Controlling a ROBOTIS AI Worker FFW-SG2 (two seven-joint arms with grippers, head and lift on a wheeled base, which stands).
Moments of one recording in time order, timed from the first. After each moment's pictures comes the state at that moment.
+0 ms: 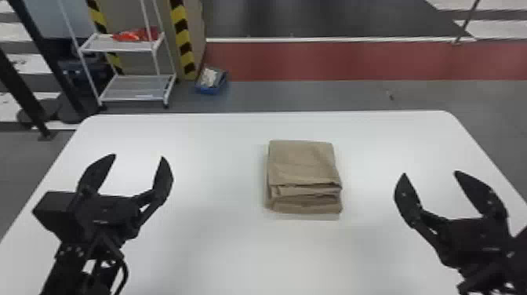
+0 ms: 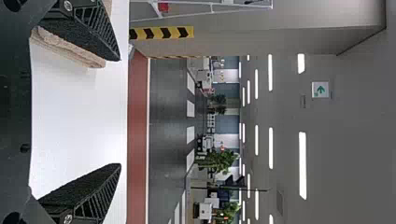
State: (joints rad) left arm 0.42 0.34 -0.04 -2.00 0.23 -0.07 0.17; right arm 0.54 -0.11 -0.09 -2.13 -0.14 -0.01 0.10
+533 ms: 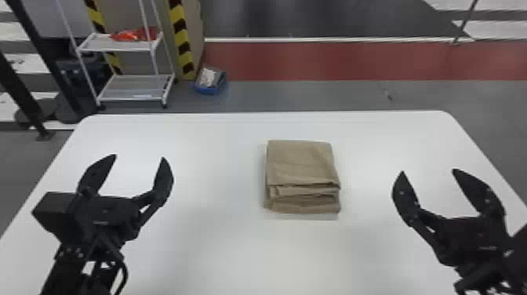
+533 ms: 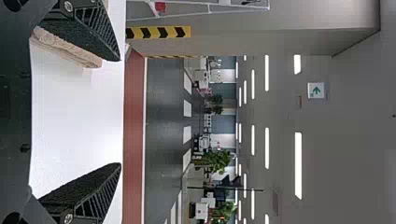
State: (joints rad) left arm 0.42 0.34 -0.05 -2.00 0.23 -0.07 0.16; right arm 0.54 -0.11 -0.09 -2.12 -0.14 -0.03 0.09
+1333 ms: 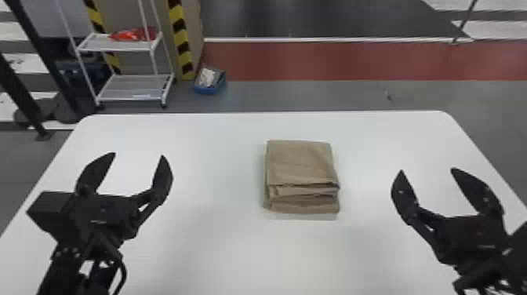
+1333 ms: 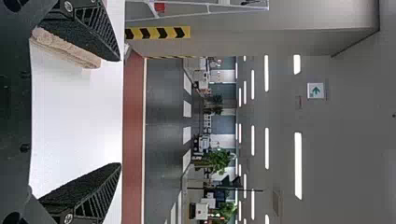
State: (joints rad) left arm 0.43 0.35 -0.04 -2.02 0.23 -0.07 0.16; right arm 0.54 -0.12 -0.09 -2.12 -0.14 -0.02 0.09
